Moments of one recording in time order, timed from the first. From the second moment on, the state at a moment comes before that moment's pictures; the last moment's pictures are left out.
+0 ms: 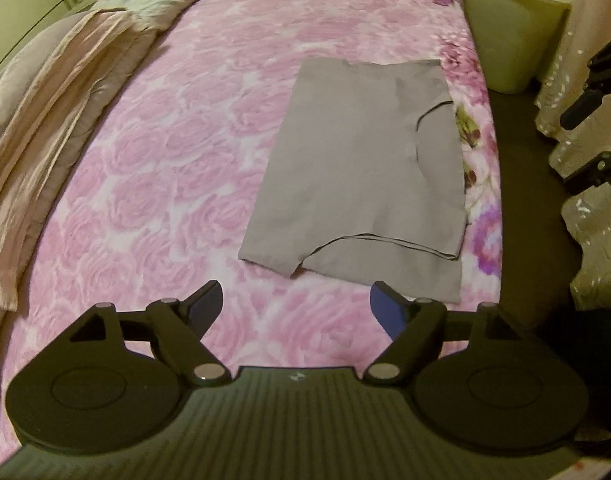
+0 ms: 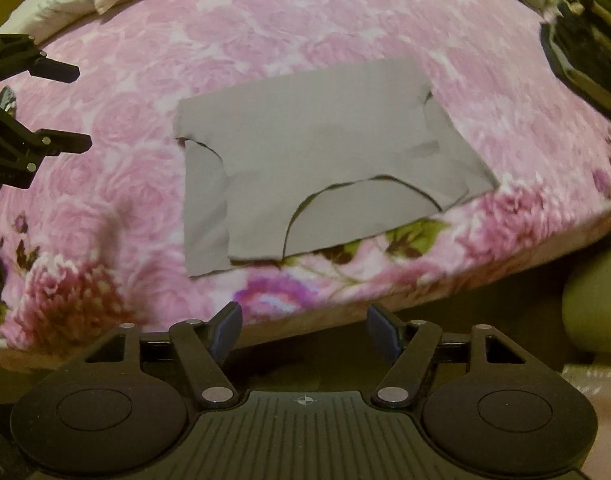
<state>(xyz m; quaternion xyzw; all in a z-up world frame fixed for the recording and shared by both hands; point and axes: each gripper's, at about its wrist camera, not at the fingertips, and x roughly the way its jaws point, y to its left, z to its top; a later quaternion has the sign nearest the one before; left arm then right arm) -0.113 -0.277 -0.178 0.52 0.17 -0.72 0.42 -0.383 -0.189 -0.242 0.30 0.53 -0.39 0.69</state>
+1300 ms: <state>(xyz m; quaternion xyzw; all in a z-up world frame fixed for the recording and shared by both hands) -0.061 -0.336 -0.335 0.57 -0.16 -0.80 0.10 -0.286 -0.119 -0.417 -0.10 0.59 -0.33 0.74</state>
